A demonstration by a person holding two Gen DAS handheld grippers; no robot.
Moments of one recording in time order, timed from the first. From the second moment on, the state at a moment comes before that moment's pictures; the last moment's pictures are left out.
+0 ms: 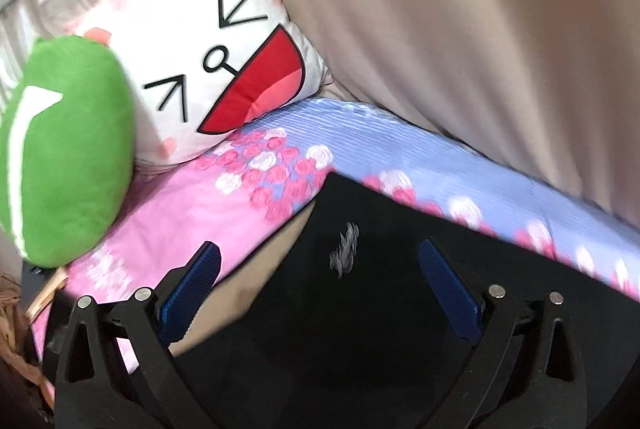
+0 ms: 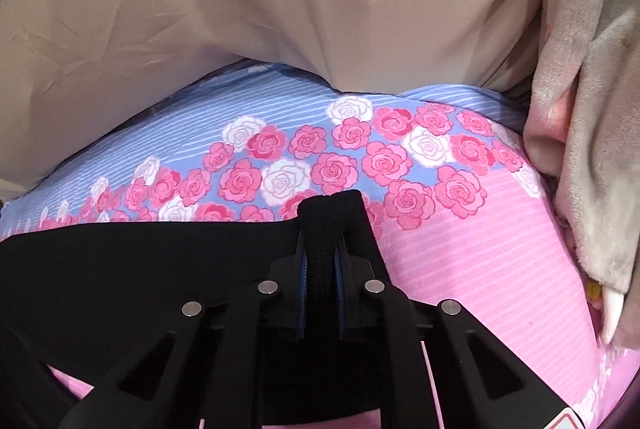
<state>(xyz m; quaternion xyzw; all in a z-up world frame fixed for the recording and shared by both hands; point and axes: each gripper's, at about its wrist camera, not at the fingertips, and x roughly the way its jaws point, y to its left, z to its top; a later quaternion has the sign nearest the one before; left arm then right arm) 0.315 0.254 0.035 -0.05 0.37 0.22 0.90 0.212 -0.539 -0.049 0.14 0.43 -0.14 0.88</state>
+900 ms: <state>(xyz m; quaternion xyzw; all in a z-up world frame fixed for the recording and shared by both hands) 0.147 0.315 0.084 -0.08 0.37 0.11 0.92 0.067 -0.497 0.032 0.10 0.33 -0.12 0.93</state>
